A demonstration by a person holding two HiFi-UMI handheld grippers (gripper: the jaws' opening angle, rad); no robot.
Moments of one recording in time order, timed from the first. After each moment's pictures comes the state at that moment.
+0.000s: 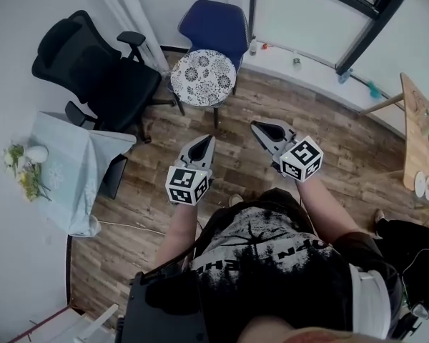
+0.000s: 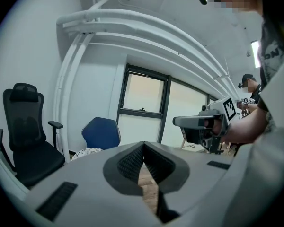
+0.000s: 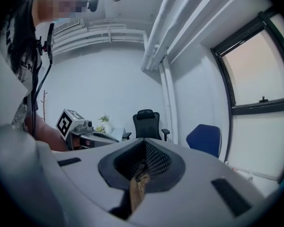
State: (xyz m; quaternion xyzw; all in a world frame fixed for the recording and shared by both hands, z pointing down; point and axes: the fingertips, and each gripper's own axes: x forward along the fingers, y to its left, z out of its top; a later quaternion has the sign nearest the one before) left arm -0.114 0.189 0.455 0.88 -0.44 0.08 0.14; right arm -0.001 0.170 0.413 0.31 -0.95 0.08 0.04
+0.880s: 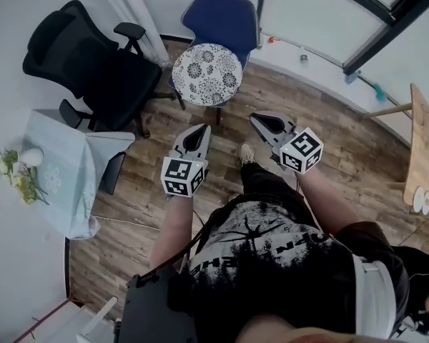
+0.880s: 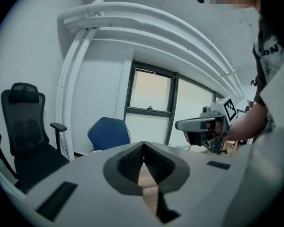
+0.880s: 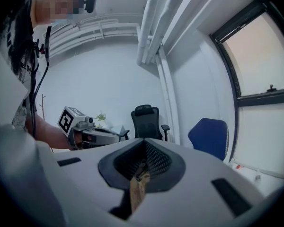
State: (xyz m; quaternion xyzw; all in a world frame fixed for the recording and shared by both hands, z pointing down) left arm -0.148 0.093 0.465 0.87 -0.46 0.09 0.14; right arm -0.028 0.074 0.438 0.29 -0.95 0.12 0.05
